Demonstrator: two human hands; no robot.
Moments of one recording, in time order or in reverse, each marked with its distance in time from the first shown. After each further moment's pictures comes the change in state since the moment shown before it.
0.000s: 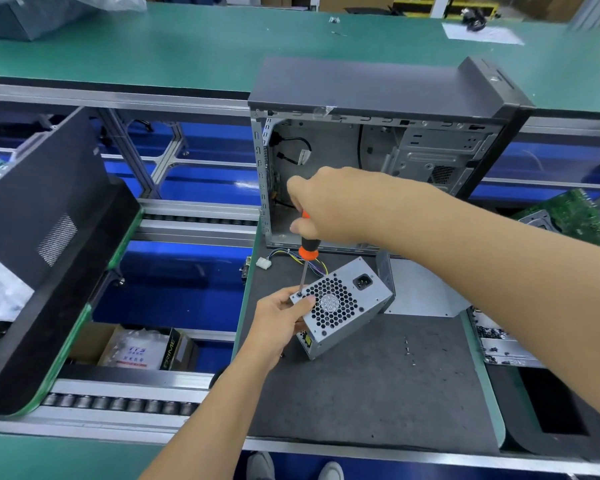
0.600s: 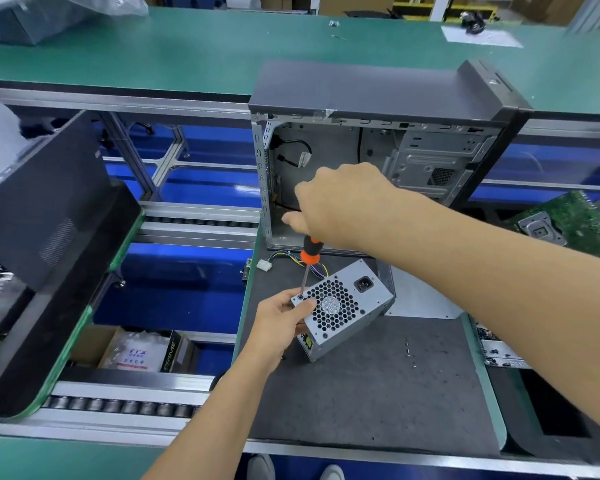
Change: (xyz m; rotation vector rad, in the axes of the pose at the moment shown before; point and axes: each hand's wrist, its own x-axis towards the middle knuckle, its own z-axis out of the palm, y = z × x) left_hand 0.001 -0.001 -0.001 0.017 -0.002 -0.003; right_hand -0.005 -0.010 -0.006 -0.202 0.039 0.089
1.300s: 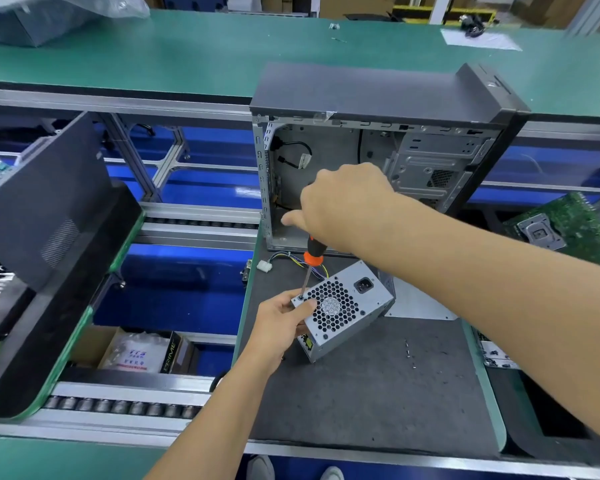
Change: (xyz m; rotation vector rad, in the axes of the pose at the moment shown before) left_hand -0.003 0.001 0.002 -0.027 -0.006 0.008; right_hand -0.004 -0.006 -0.007 -0.027 -0.035 0.048
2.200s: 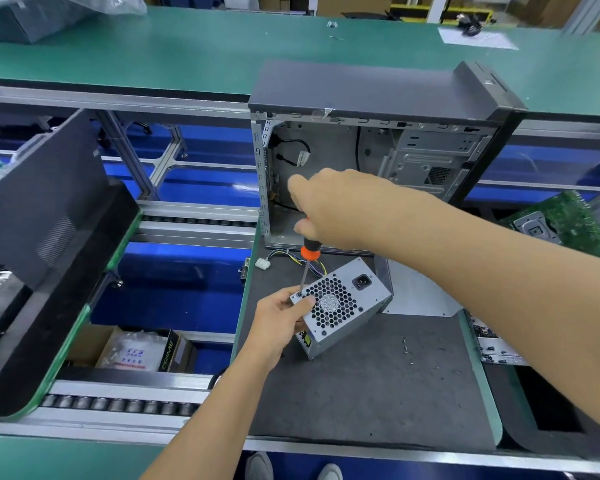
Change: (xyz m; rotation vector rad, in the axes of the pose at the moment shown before) left_hand 0.001 -0.001 0.000 0.029 -0.002 0.008; right_hand -0.002 0.008 0.010 0.236 0.011 -0.074
